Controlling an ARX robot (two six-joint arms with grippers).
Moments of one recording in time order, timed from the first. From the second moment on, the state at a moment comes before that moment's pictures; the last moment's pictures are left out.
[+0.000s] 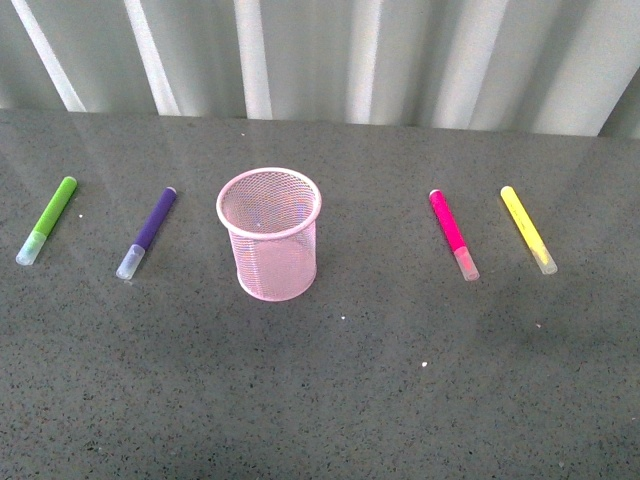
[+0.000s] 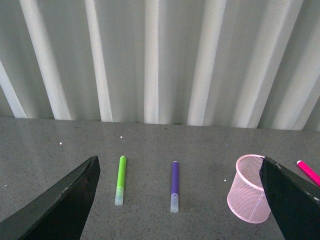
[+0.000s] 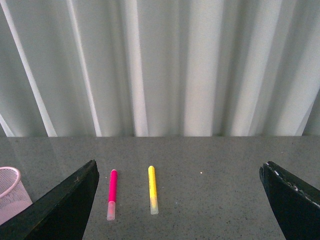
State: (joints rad) left arm 0.00 0.00 0.02 0.00 0.00 0.00; right arm 0.00 0.00 0.02 0.00 0.00 0.00
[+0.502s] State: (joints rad) left arm 0.00 0.89 0.37 0.27 0.00 -0.14; right arm 0.00 0.00 0.02 0.00 0.00 0.00
